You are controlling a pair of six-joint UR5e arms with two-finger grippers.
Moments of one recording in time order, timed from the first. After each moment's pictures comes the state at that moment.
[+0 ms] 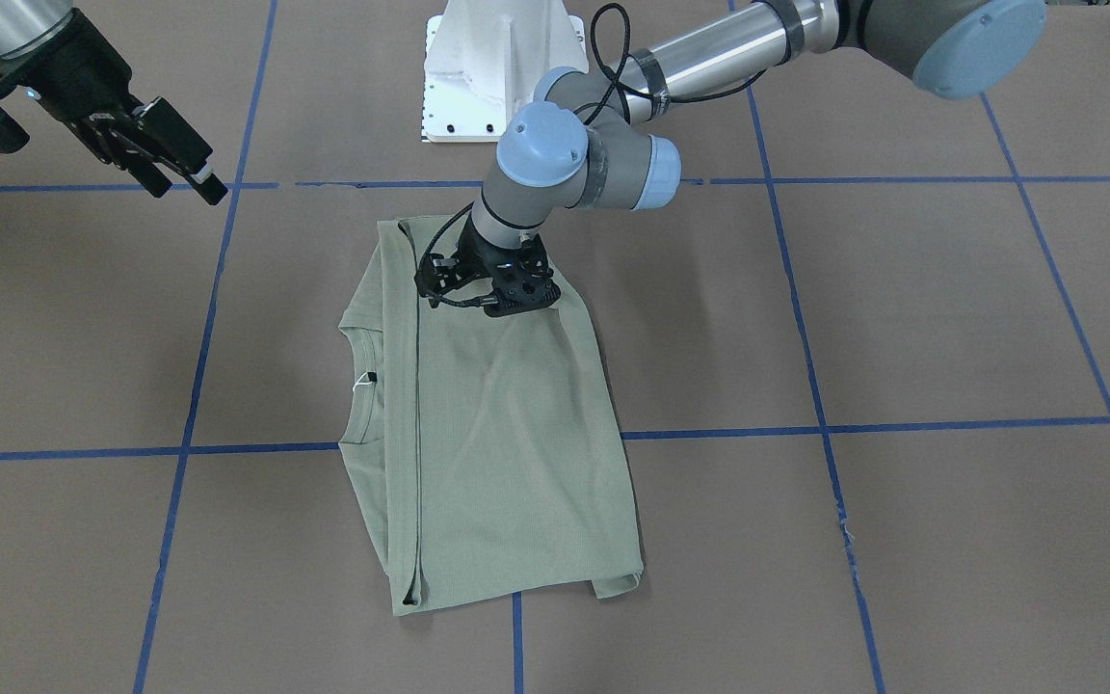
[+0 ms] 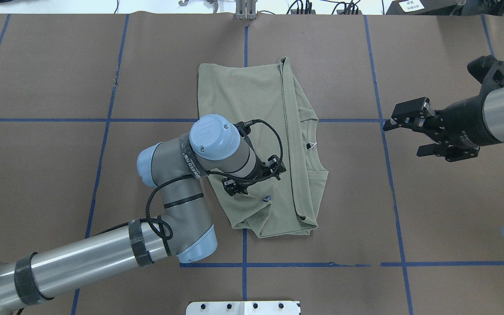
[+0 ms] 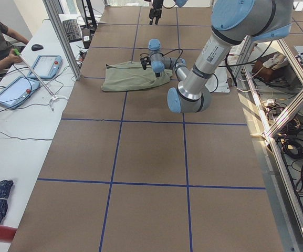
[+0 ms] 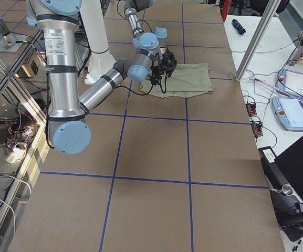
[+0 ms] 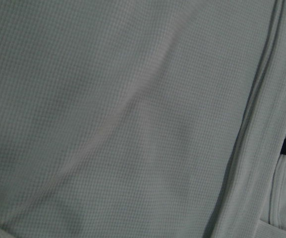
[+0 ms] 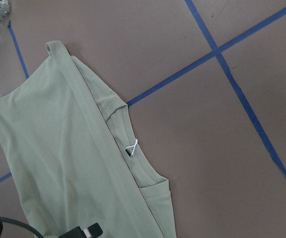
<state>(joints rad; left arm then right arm) -0.44 -2.38 -1.40 -2.00 -1.96 -1.70 0.86 -1.52 2.22 -1.23 2.11 1.61</state>
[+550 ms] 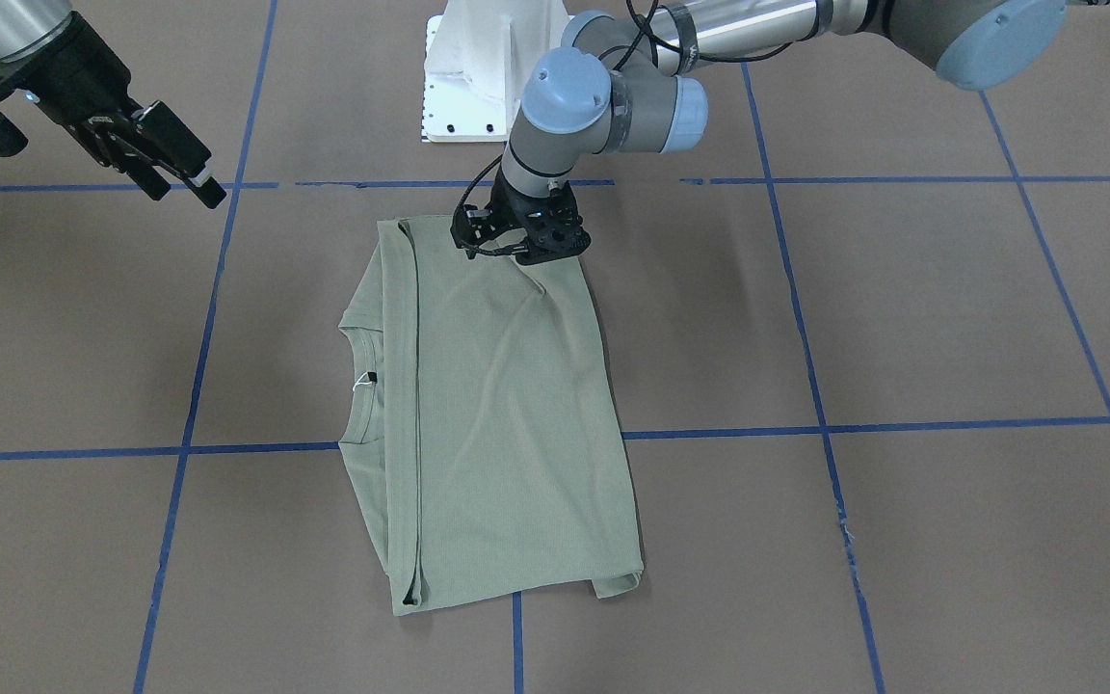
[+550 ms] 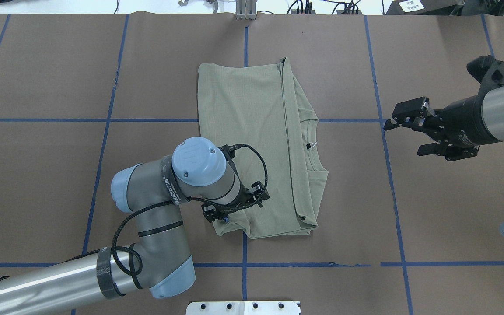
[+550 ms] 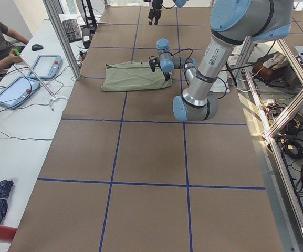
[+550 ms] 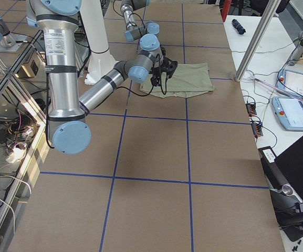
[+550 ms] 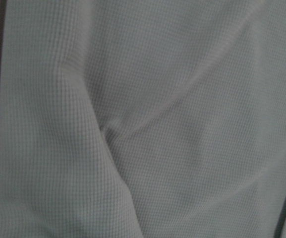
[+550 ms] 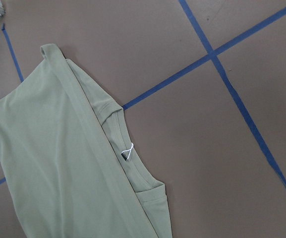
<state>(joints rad) -0.39 -2.26 -1.59 -1.82 -1.96 -1.69 0.86 -1.52 2.20 -1.23 2.11 1.61</state>
